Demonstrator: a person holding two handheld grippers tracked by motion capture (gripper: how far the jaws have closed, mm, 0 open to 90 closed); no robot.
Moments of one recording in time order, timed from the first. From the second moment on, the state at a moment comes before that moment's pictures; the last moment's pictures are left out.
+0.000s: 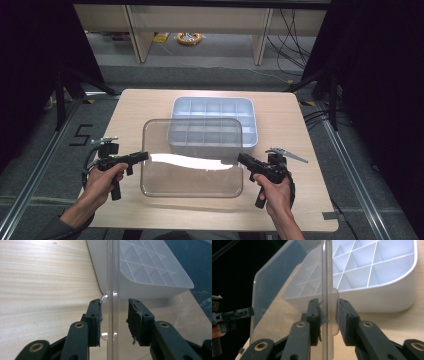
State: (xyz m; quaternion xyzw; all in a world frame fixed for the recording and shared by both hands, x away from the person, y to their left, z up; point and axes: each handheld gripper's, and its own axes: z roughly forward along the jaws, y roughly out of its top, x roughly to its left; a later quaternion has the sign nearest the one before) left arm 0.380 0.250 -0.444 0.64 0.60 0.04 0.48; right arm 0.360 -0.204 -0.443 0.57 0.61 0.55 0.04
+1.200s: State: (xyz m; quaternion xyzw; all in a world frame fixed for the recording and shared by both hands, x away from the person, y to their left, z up) left arm 0.338 0.249 -0.483 0.66 0.60 0.01 0.46; right arm 0.315 -0.210 -0.483 0.59 0.61 0.53 0.01
